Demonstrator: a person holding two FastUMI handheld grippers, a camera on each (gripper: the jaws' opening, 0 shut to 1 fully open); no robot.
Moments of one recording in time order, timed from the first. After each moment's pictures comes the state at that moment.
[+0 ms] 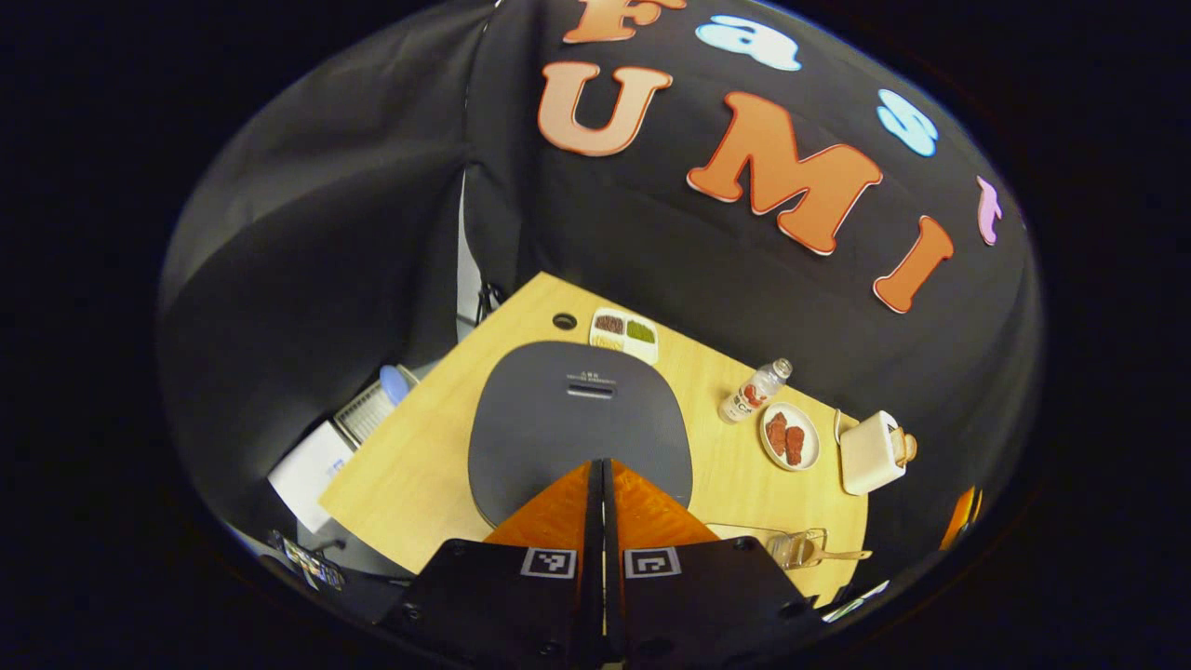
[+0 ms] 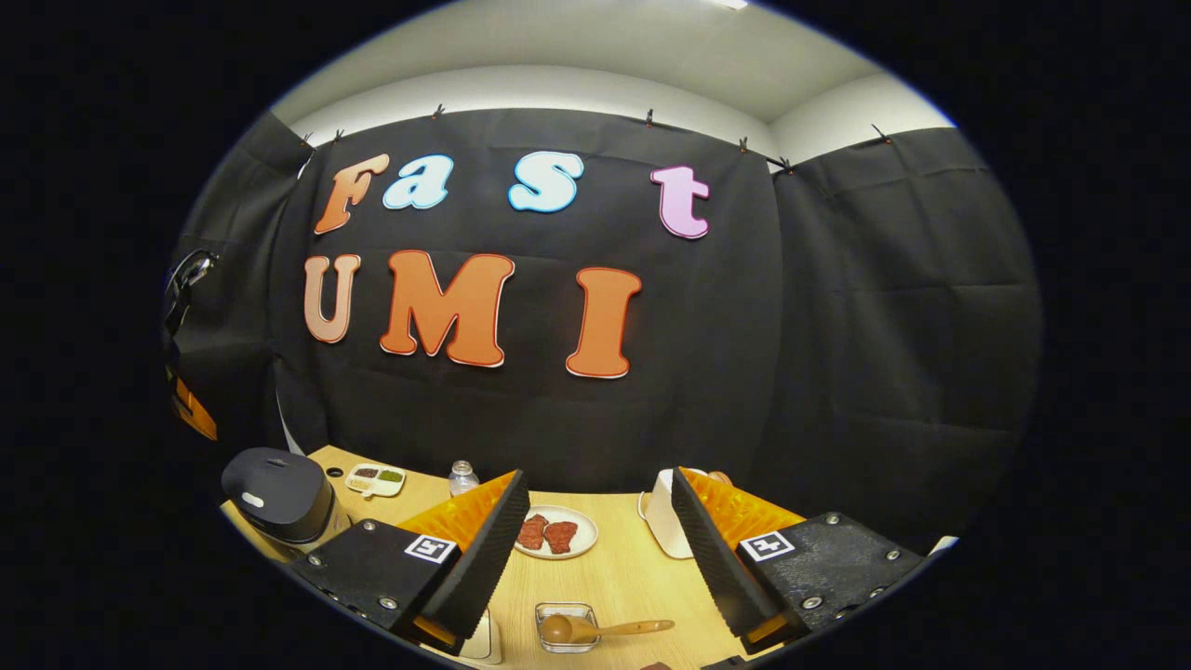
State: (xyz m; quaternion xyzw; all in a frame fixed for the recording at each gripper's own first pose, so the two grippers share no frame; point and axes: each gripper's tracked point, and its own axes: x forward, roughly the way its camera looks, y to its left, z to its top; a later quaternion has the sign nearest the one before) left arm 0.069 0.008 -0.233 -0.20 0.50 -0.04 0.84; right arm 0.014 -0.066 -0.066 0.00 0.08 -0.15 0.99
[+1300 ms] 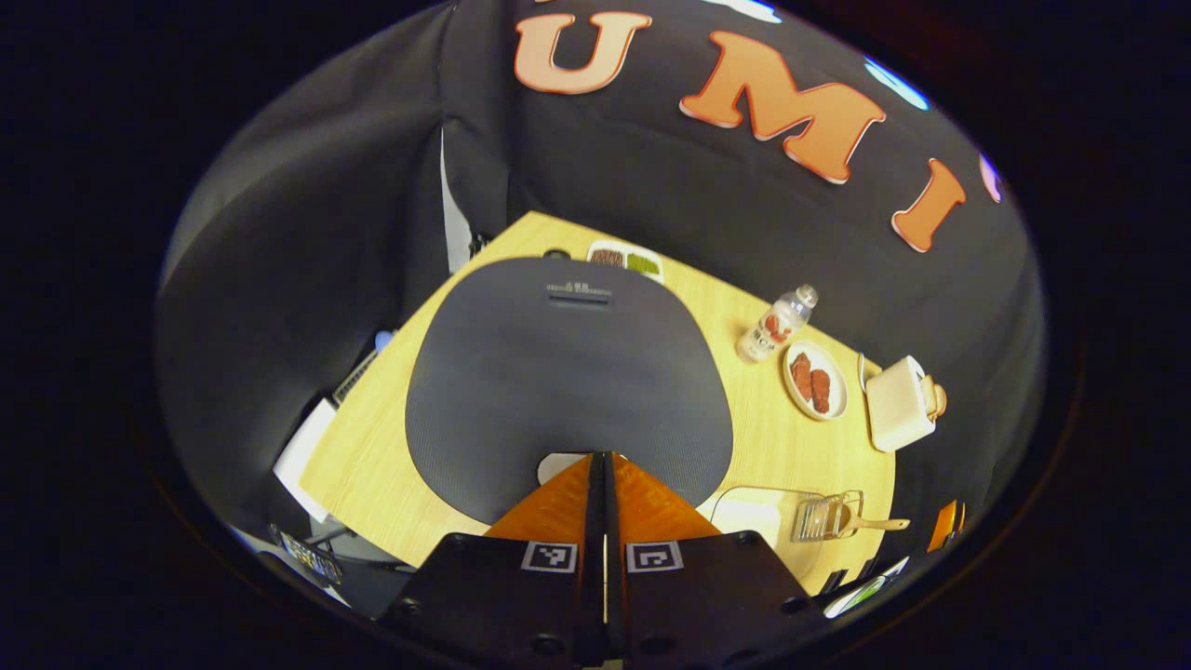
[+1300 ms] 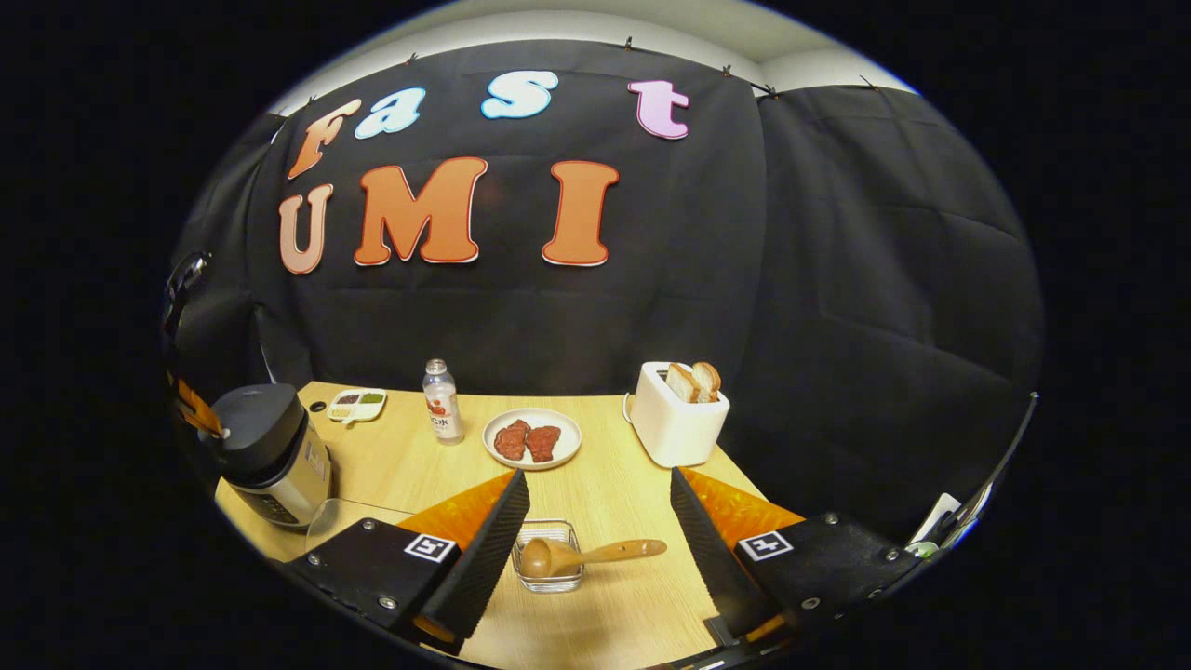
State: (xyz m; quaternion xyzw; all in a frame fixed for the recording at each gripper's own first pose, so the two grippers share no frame) left arm 0.053 -0.017 -0.281 -0.15 0.50 -0.06 0.85; right arm -0.032 -0.076 -0.177 0.03 0.23 -0.17 0.96
